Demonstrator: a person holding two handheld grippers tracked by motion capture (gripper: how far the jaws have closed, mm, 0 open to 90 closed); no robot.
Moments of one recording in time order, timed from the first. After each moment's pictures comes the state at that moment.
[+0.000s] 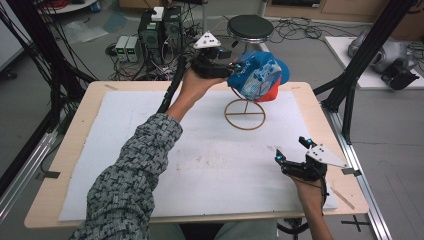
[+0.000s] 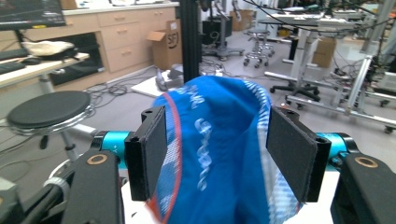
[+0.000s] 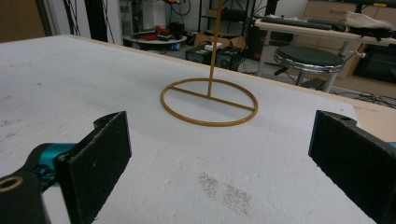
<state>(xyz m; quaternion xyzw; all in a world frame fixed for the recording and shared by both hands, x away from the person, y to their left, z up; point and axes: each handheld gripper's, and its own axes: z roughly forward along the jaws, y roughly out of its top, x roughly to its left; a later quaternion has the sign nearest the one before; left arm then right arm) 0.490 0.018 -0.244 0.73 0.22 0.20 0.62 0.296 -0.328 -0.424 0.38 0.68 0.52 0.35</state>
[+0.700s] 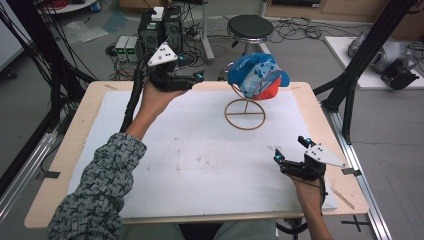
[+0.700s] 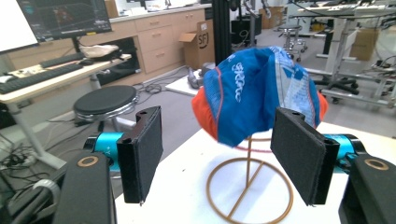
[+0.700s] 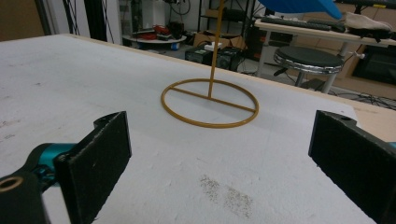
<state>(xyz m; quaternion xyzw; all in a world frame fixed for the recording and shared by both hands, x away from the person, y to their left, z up) 0.443 0.109 -0.258 0.72 0.23 0.27 0.60 0.297 -0.325 -0.423 0.38 0.68 0.52 0.35</state>
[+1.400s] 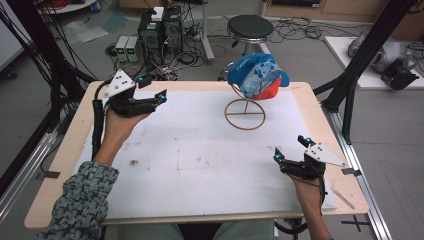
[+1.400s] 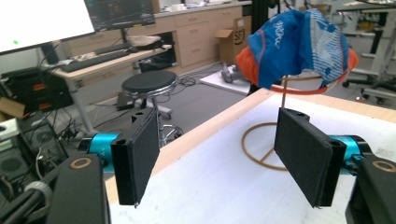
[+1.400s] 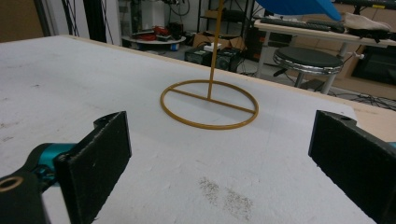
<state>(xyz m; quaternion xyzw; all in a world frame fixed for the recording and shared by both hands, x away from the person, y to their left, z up) 0.386 0.199 -0.302 0.69 0.29 0.31 0.58 0.299 -0.324 -0.423 0.38 0.68 0.52 0.35</state>
